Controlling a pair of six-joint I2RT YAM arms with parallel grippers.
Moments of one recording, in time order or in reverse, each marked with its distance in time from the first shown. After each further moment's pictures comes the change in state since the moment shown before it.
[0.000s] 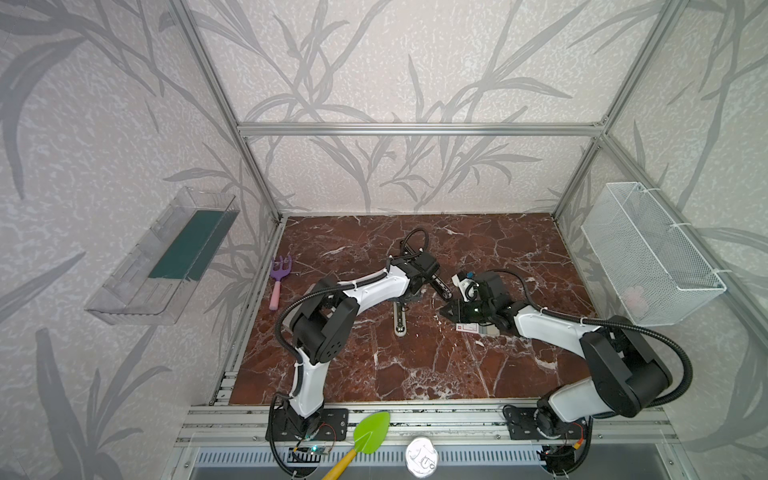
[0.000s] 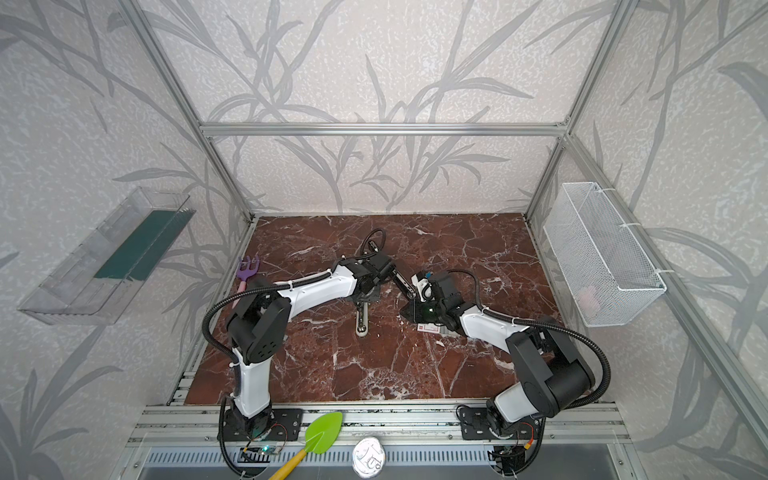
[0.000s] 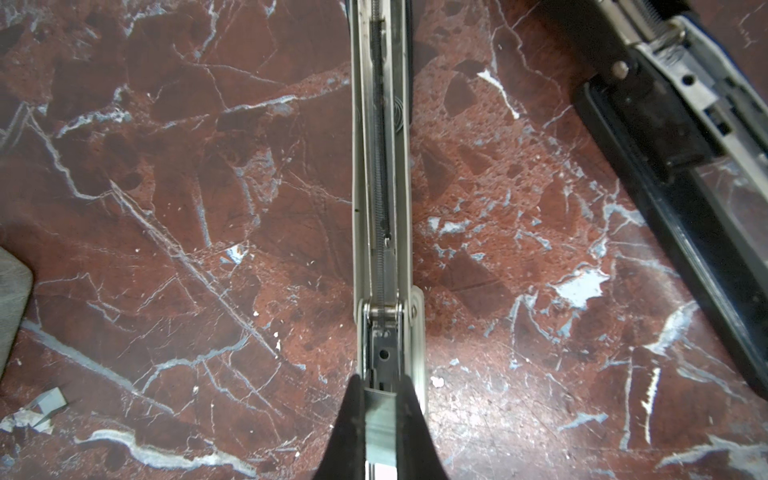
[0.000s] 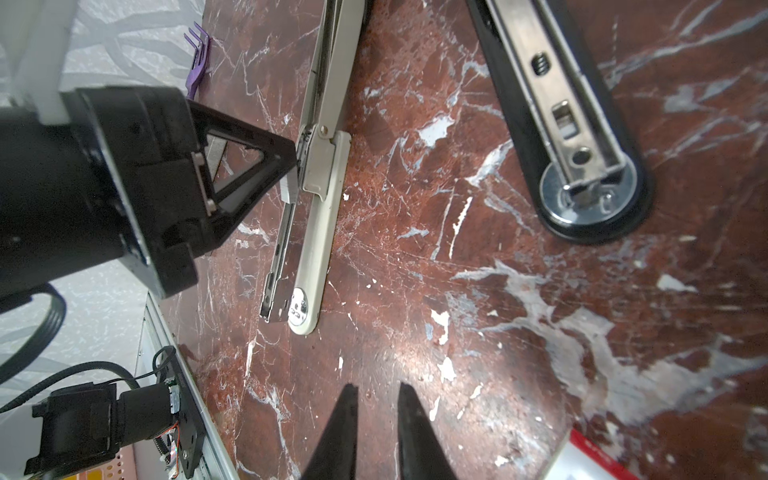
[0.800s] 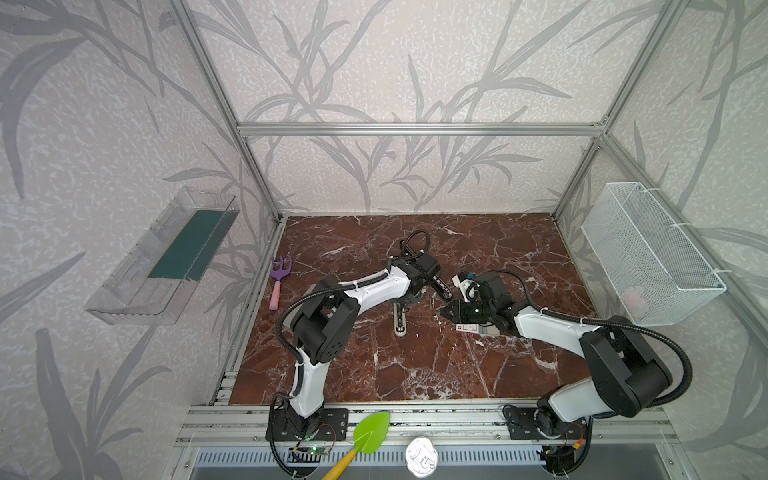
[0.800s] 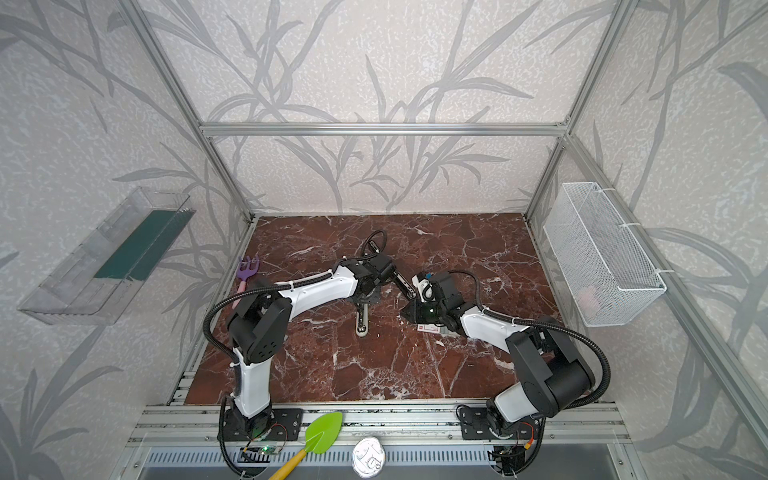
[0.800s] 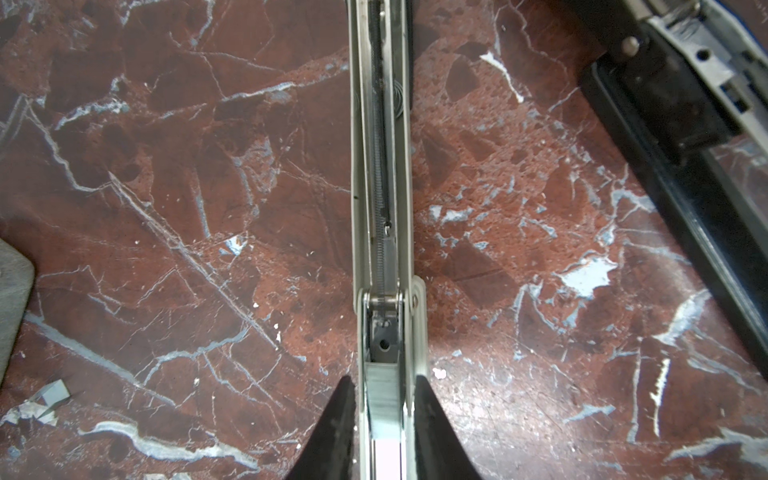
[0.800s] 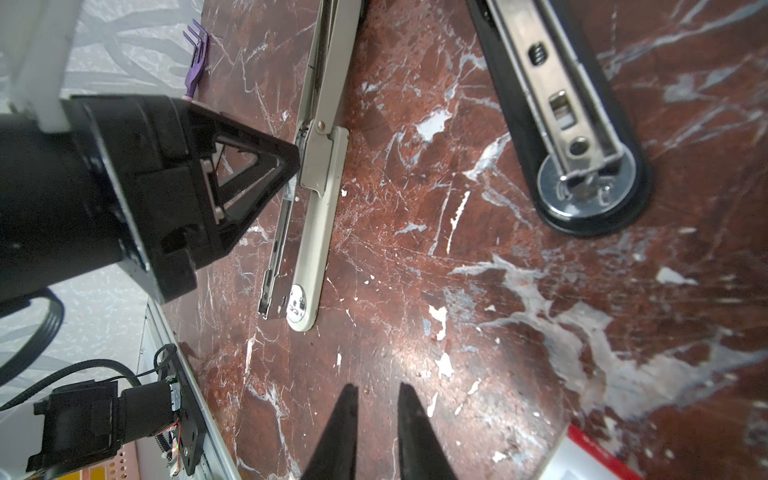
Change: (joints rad) left arm -0.007 0.000 0.000 -0.016 0.001 -0.003; right arm -0.005 0.000 -0.007 0.002 -0.008 -0.001
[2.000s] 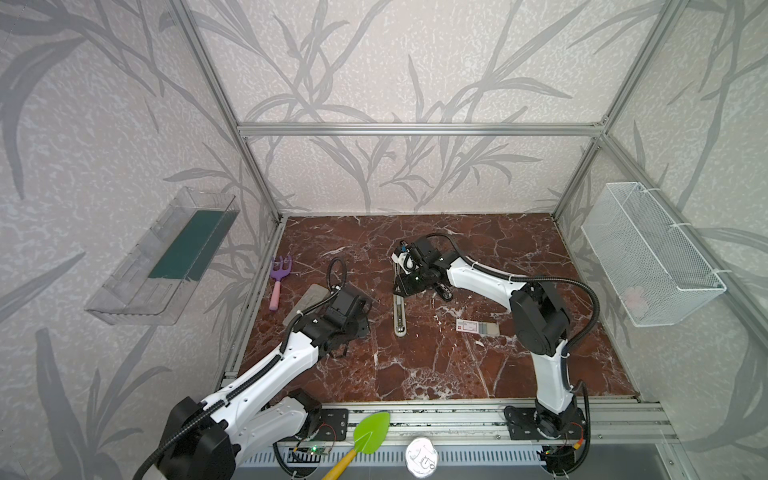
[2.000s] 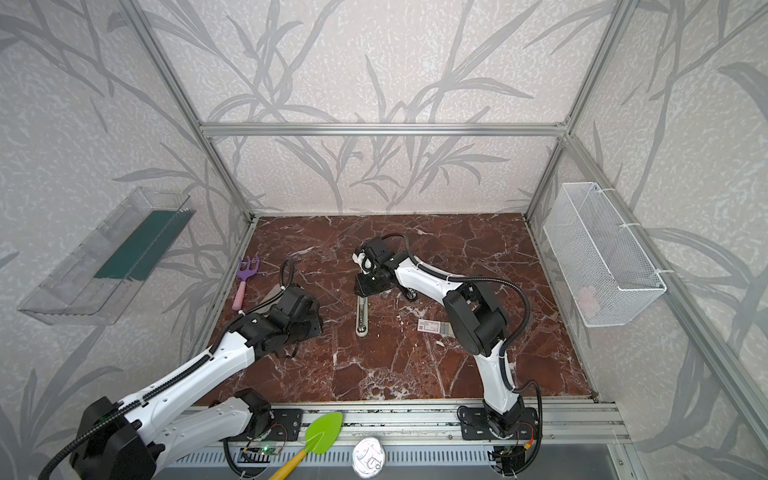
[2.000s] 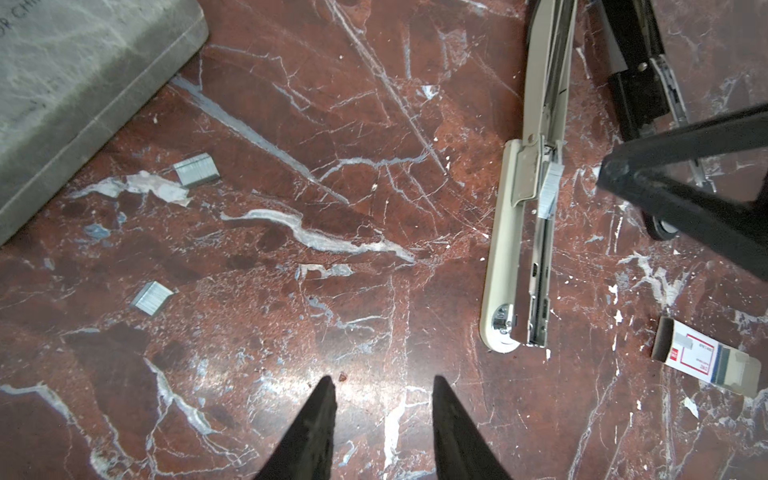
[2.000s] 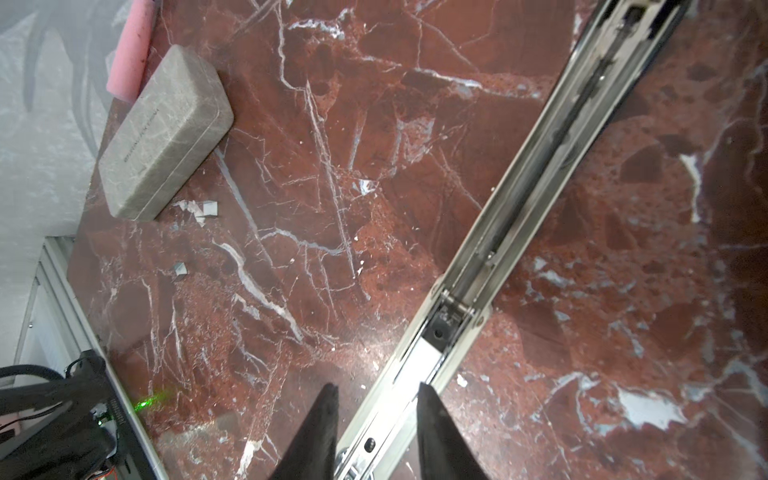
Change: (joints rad) left arm 0.185 -0.954 -0.785 0.135 0.260 -0.117; right arm 0.228 0.587 0.966 -0.579 0.167 -0.232
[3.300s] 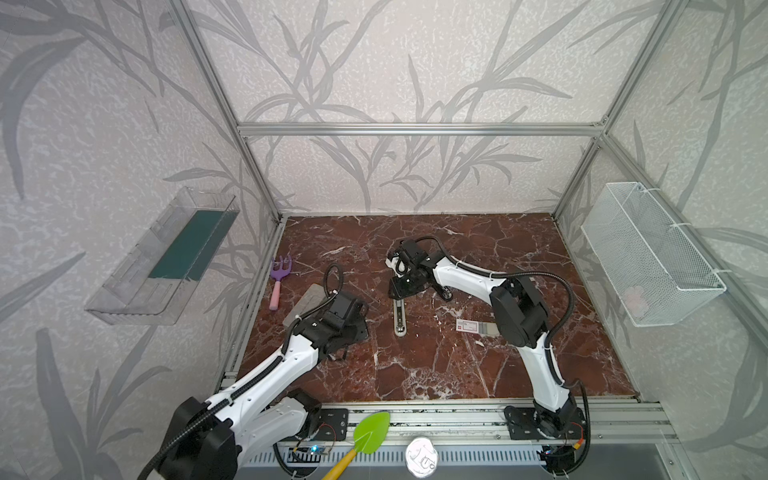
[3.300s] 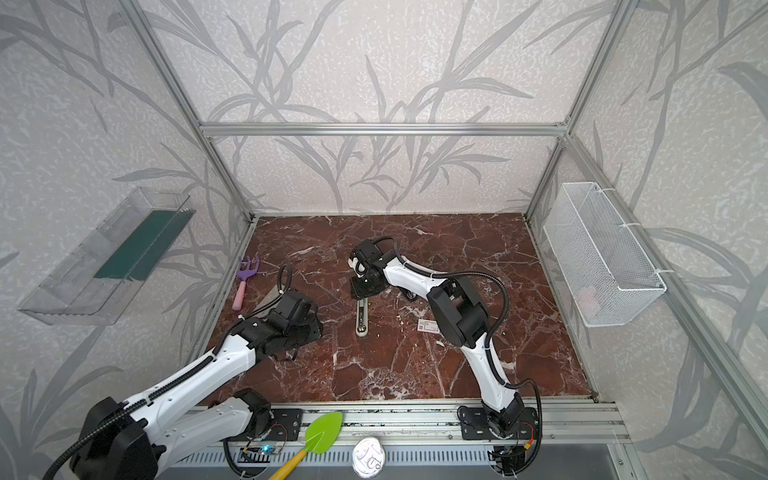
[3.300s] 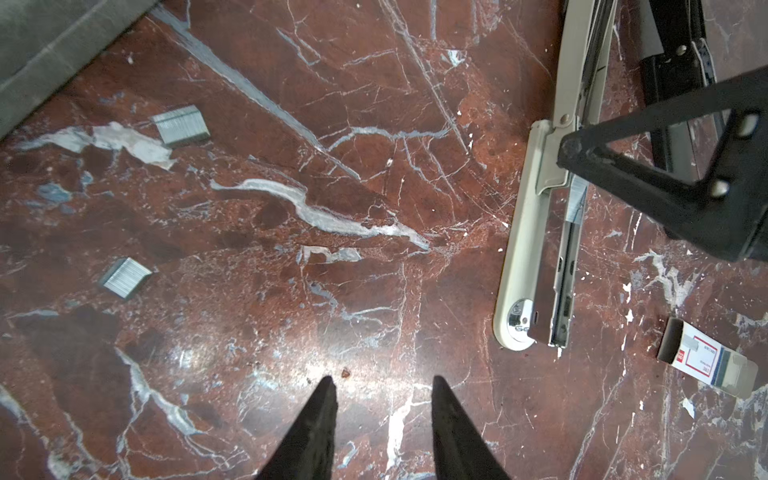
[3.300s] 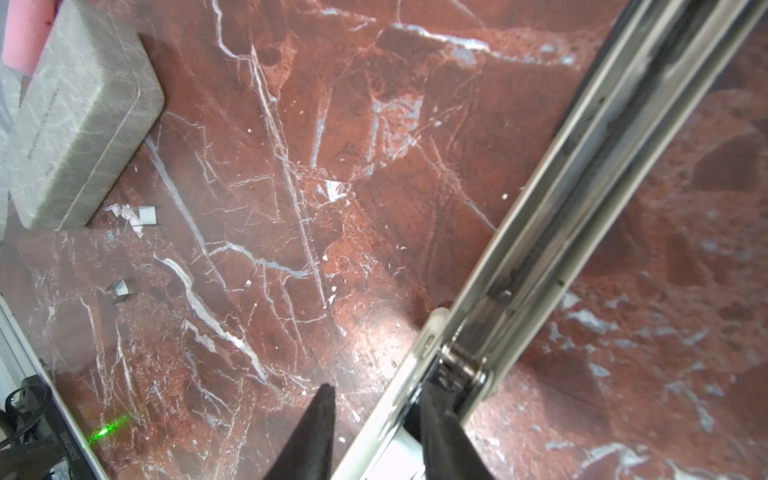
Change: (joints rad) left arm 0.039 -0.006 -0.061 0.048 0.055 -0.028; right arm 0.032 0.131 0.110 -0.069 0.025 0.005
